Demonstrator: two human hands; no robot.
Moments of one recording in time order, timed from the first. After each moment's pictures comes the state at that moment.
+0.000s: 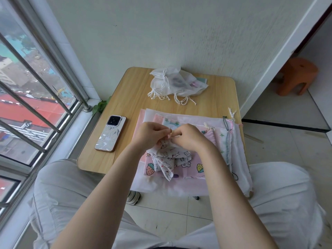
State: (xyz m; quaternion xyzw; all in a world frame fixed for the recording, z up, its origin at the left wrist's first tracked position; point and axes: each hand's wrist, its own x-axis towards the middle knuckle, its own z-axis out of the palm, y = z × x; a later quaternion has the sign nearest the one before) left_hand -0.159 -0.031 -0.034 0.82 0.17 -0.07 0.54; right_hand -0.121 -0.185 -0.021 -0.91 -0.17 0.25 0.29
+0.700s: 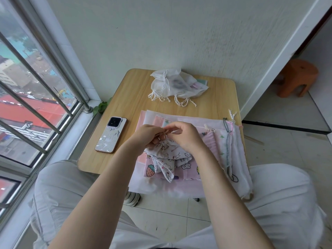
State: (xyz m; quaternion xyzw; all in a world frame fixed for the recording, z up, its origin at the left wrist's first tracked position) left_hand -0.154 -0.020 -0.032 0.75 0.22 -0.16 0.61; right_hand -0.118 -0.176 -0.046 -0.83 -0.13 0.17 0.51
